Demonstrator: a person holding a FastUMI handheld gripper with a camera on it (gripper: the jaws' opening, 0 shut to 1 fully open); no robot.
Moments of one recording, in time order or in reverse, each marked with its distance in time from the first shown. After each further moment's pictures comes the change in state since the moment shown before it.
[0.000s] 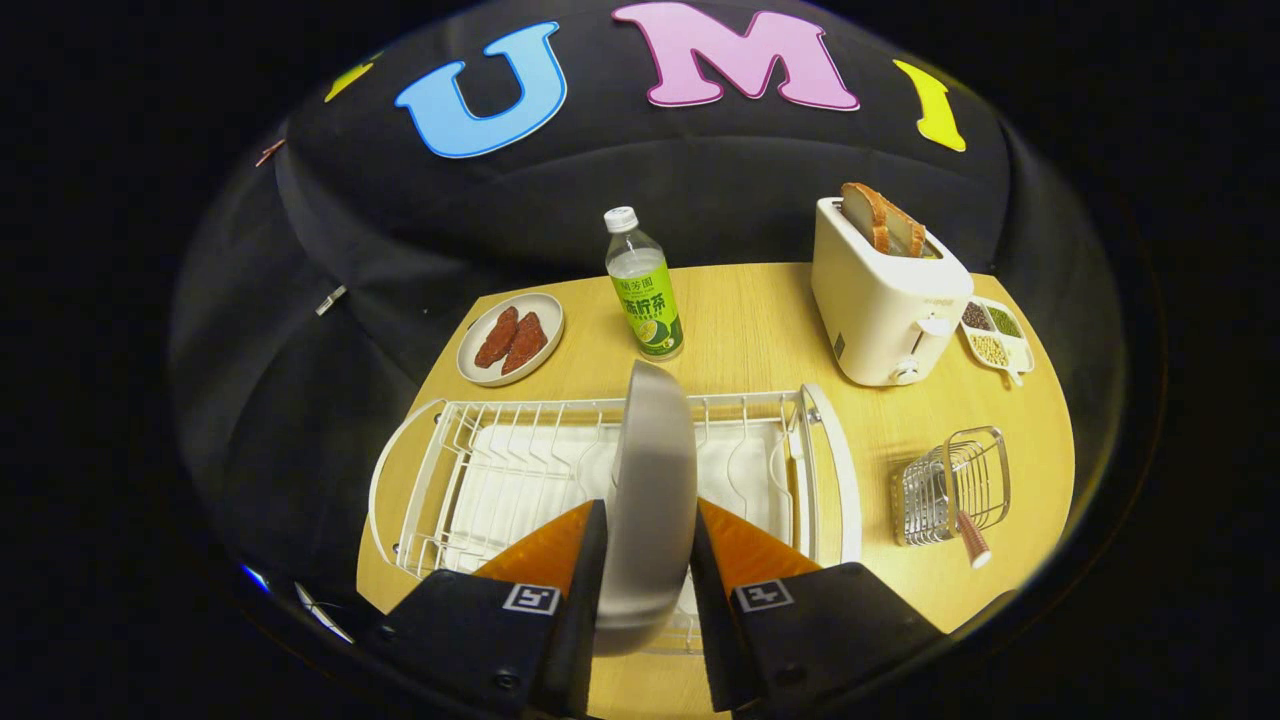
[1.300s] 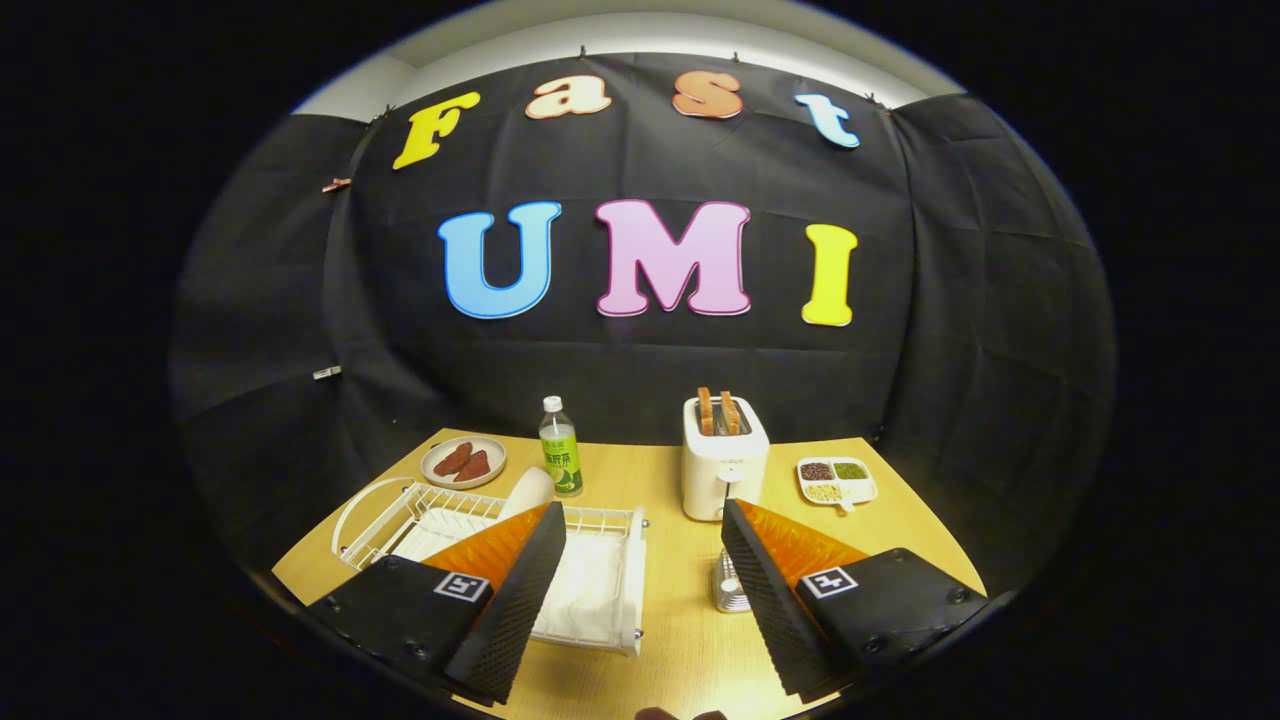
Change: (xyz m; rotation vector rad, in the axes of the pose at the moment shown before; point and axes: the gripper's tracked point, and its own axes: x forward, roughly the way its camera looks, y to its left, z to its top) arm -0.175 -0.073 0.033 -0.181 -0.597 -0.124
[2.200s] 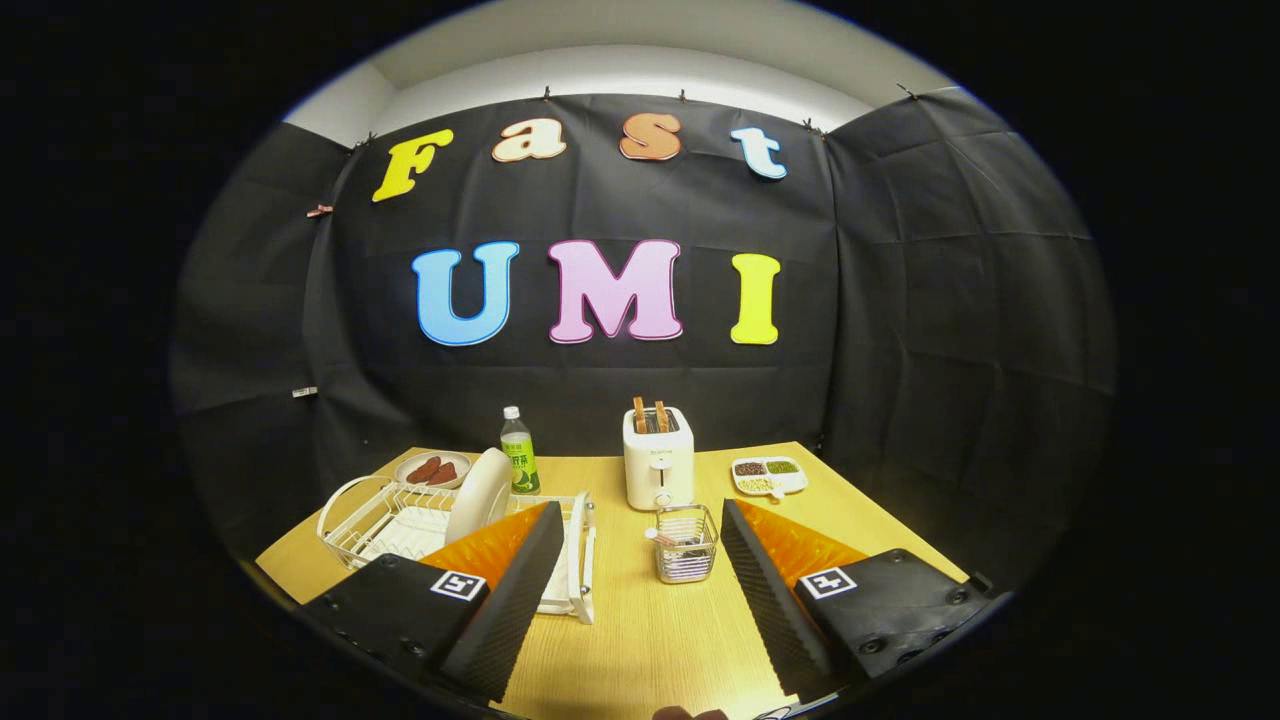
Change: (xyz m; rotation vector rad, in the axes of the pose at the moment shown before) arm -0.116 -0.062 -0.035 0.049 -0.164 -0.163
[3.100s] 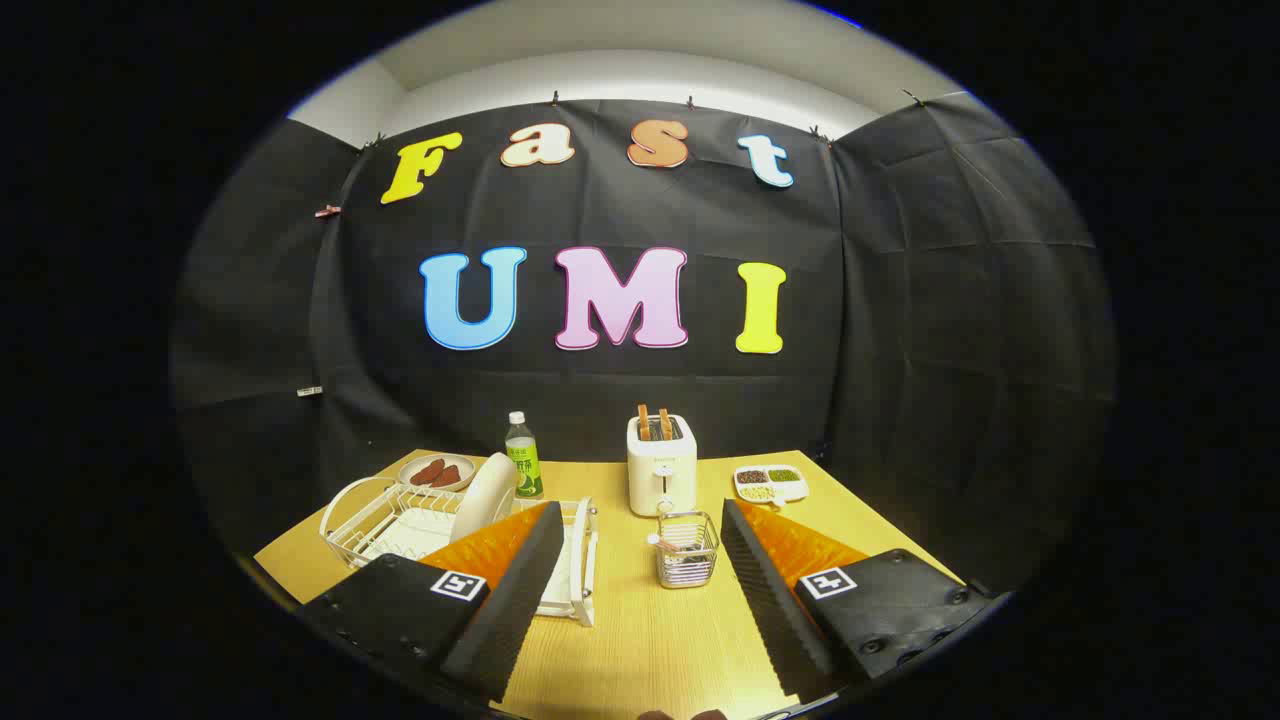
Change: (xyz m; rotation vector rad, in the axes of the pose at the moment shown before) arm -0.007 0.000 0.004 -0.012 -0.017 0.006
